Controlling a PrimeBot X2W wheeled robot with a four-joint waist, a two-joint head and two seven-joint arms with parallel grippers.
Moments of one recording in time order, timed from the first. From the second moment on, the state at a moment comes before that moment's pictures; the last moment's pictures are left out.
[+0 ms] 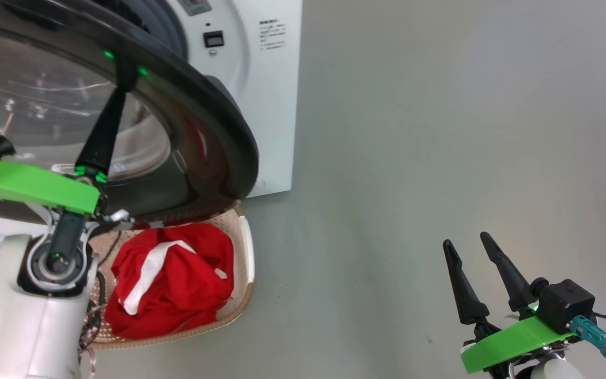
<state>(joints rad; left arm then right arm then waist) -0.66 0.20 -0.12 0.38 -1.44 -0.12 0.09 -0.06 -0.05 0.08 0.21 0.34 0.13 -0.26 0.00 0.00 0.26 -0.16</state>
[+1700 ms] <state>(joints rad) -0.28 0.33 -0.40 0.39 -1.46 -0.12 -0.25 0.04 -0.05 0.01 0.22 0.34 0.13 -0.26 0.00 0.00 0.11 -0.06</state>
